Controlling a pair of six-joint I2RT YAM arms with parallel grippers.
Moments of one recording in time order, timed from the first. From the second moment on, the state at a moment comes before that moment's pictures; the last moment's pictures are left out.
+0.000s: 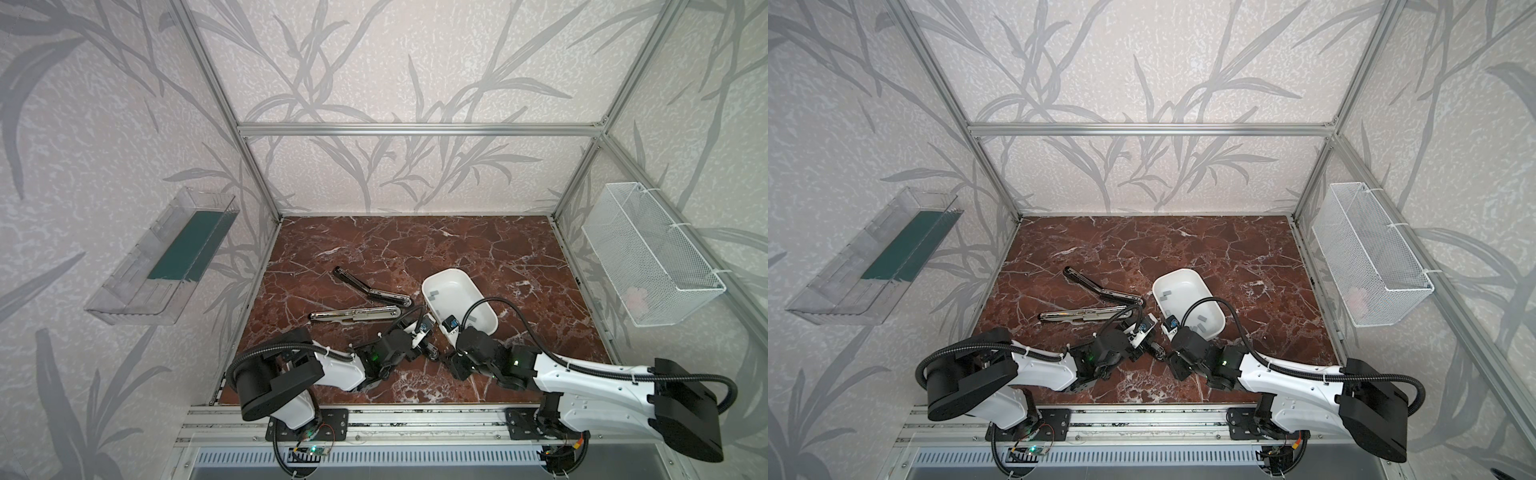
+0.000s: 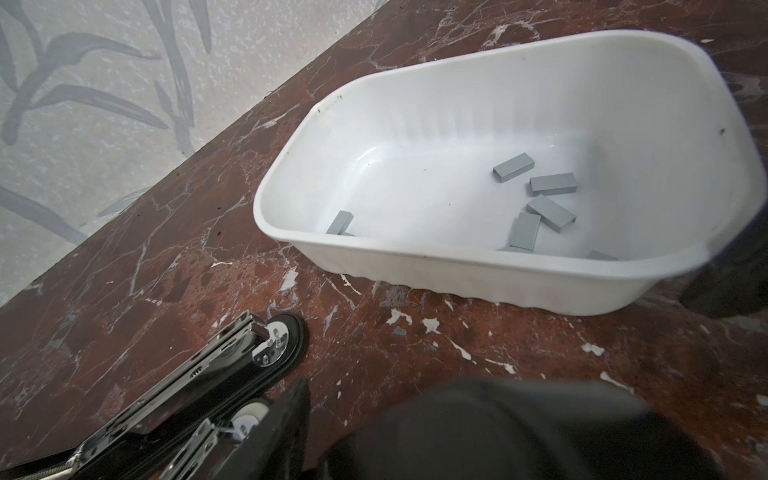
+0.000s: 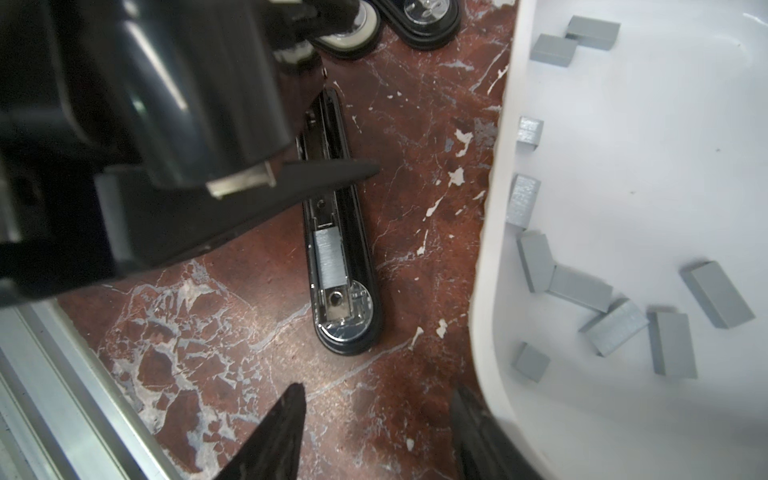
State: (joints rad) left arm -1.05 1.54 0.37 0.73 -0.38 0.16; right arm 1.06 1.12 0.47 -0.22 0.14 0.40
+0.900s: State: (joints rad) left arm -1.05 1.48 0.38 0.61 -0.31 0.12; right arm 1.06 1.34 0.52 -0.11 0.17 0.42
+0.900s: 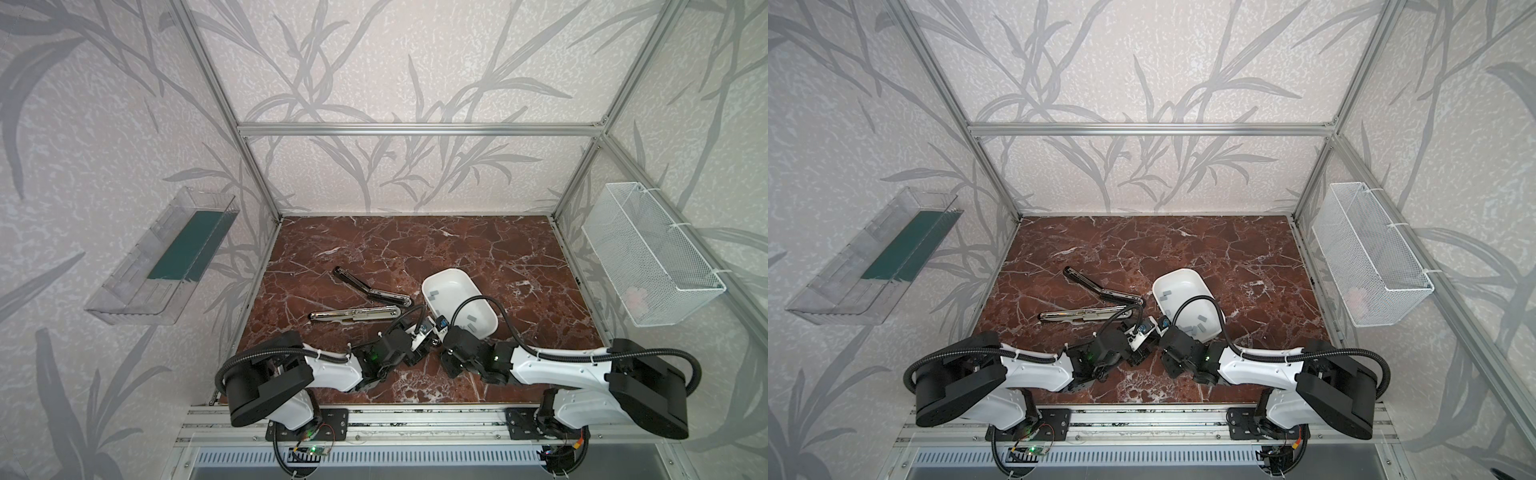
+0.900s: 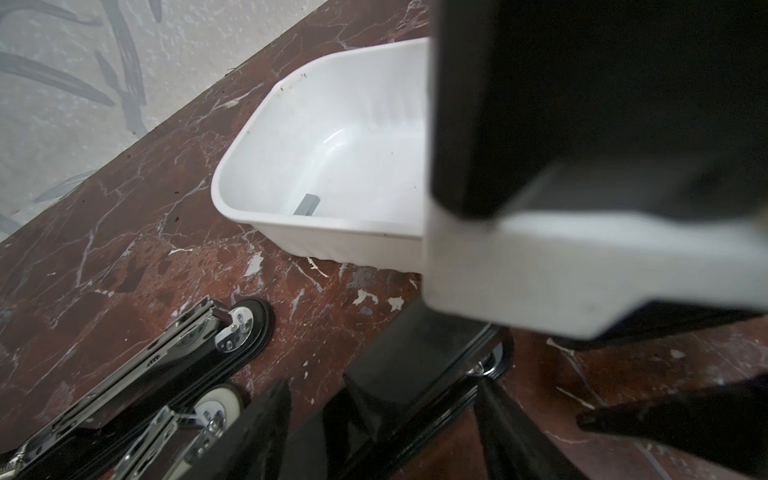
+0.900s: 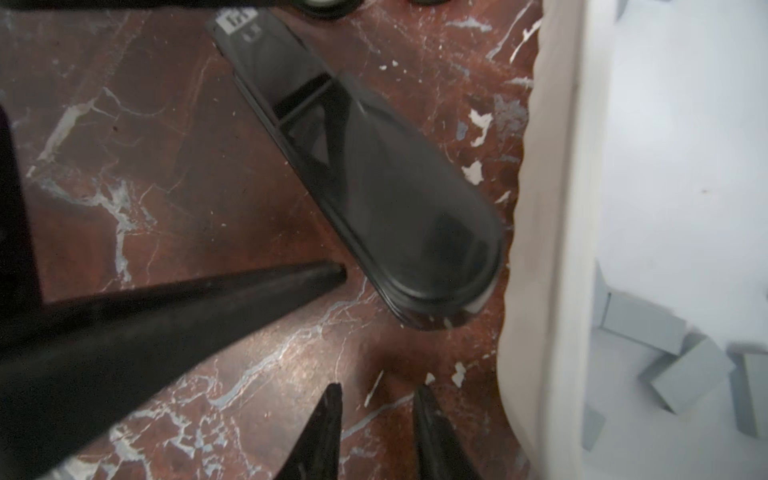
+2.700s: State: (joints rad) left arm -1.25 1.43 0.25 1.15 -0.68 0.77; right arm 0.76 1.07 0.34 0.13 -0.05 0.93
